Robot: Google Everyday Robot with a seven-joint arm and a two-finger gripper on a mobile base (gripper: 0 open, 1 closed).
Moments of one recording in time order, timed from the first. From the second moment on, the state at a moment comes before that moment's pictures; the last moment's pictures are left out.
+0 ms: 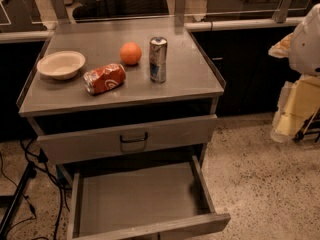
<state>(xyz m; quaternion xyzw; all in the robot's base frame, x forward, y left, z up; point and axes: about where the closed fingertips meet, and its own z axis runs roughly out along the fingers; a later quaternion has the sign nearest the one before) 0.438 -0.216 0.977 -0.60 0.78 -0.04 0.16</state>
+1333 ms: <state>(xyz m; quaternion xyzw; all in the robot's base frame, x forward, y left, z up) 0.502 -0.178 0.937 -0.58 0.78 0.03 0.22</state>
